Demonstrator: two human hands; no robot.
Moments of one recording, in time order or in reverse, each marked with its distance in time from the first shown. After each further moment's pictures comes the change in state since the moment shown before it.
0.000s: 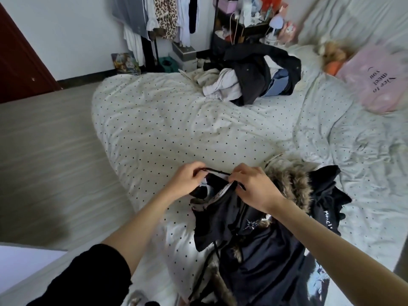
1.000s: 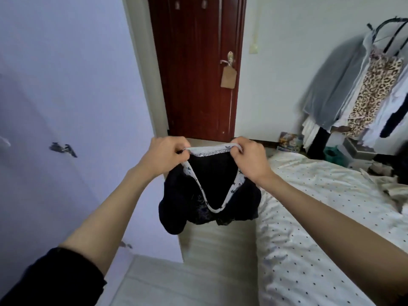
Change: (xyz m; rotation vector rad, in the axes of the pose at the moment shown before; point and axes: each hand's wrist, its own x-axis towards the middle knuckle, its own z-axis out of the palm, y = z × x) left_hand -0.336 -0.023 -0.385 0.568 0.939 -0.300; right_hand 0.215 -0.456 -0.041 0.511 0.235 -0.491
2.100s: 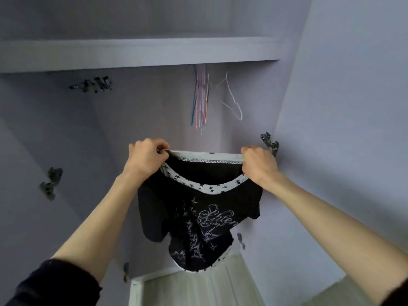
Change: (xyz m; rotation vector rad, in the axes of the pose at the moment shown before) left_hand -0.264 -0.253 -0.203 0.508 0.671 -1.140; right_hand 0.032 -0.337 0.328 -0.176 -0.550 -1.001
